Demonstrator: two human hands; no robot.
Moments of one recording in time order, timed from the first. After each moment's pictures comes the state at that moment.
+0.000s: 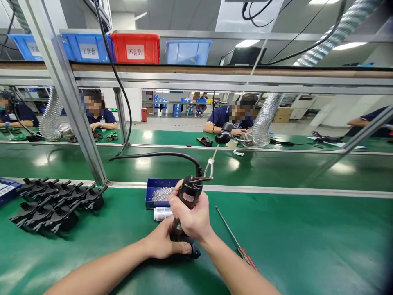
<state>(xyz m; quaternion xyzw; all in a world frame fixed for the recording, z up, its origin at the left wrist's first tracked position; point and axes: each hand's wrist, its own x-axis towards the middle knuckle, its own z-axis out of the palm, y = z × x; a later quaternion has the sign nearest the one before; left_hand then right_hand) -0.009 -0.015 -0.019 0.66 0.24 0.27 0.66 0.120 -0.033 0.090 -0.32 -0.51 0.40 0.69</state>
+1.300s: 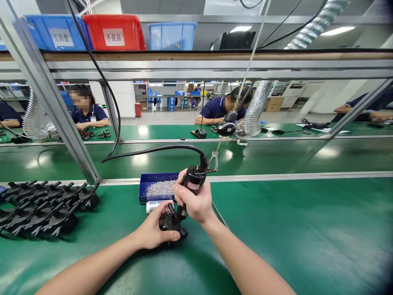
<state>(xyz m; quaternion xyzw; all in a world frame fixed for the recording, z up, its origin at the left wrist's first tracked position) -0.020 -0.006 -0.018 0.67 0.23 0.29 0.64 0.157 -0.021 0.093 -0.29 -0.51 0.41 0.69</state>
